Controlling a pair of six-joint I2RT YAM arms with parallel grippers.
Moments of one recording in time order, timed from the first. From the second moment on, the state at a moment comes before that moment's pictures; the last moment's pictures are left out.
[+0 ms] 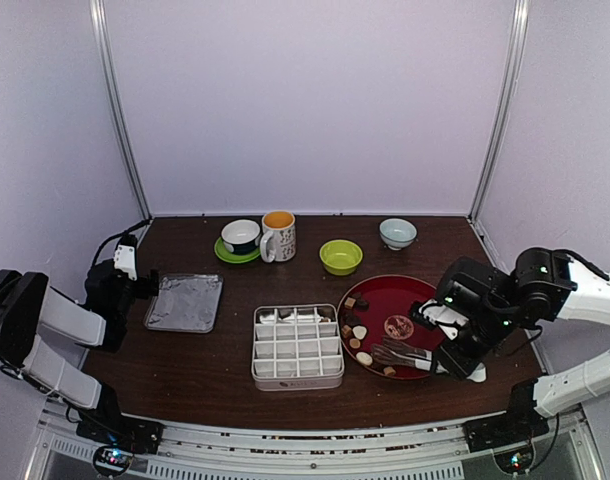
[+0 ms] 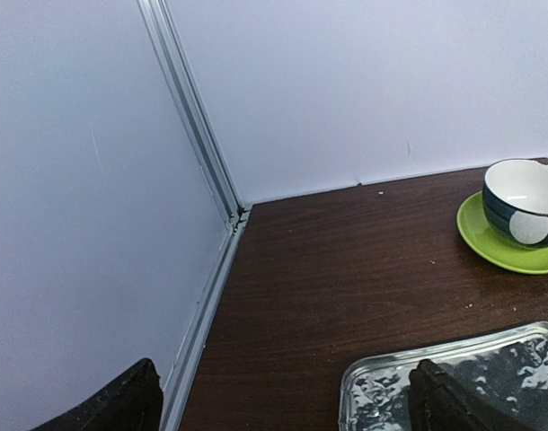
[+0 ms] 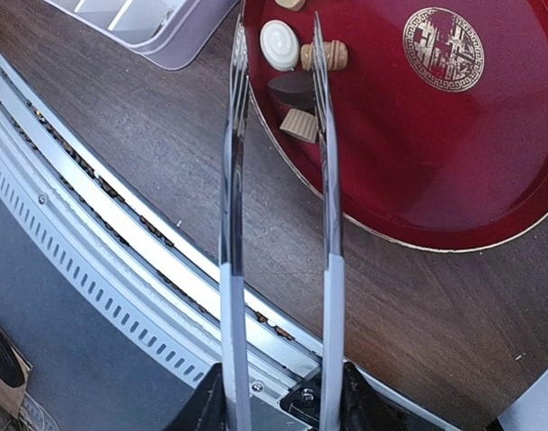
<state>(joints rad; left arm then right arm) -0.03 1.42 0.25 1.05 -0.18 0.23 1.08 1.07 1.01 -1.23 0.00 0.40</state>
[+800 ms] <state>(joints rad) -0.03 1.42 0.25 1.05 -0.18 0.23 1.05 1.03 0.99 -1.29 0.02 0.42</state>
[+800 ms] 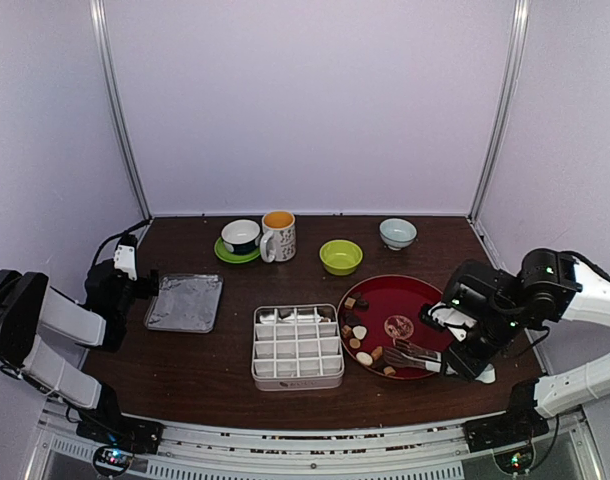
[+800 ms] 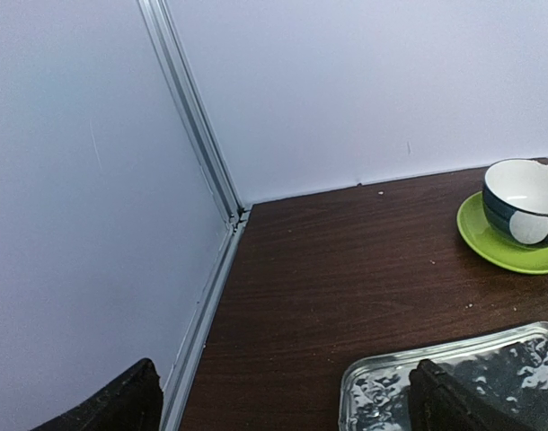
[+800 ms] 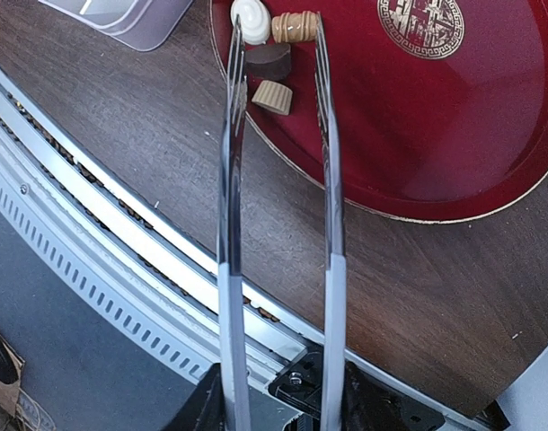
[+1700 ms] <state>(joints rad) -0.03 1.42 0.25 1.05 -0.18 0.23 1.03 1.08 0.99 -1.31 -0.02 0.41</state>
